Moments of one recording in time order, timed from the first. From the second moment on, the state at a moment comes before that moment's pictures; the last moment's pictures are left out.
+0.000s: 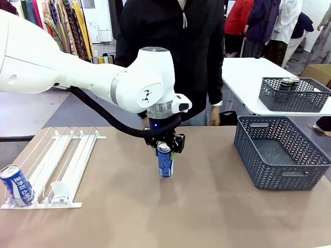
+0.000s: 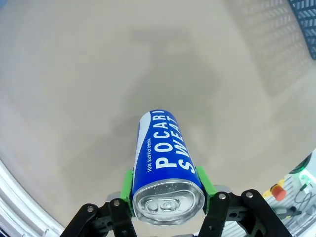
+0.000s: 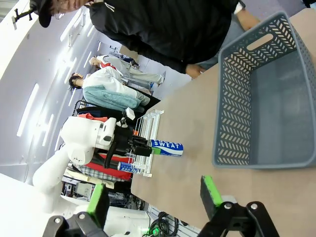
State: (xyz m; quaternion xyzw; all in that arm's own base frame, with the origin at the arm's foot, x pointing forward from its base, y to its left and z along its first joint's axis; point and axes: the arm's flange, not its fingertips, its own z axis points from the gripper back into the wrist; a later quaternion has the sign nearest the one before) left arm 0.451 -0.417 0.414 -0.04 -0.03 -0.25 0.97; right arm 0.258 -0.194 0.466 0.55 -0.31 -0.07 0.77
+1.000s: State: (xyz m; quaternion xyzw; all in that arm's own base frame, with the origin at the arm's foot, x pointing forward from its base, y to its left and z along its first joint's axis) left arm 0.443 -0.372 0.496 -0.14 -0.06 -0.22 0.96; right arm 0.259 -0.194 0.466 0.55 -0.31 -0.07 0.77
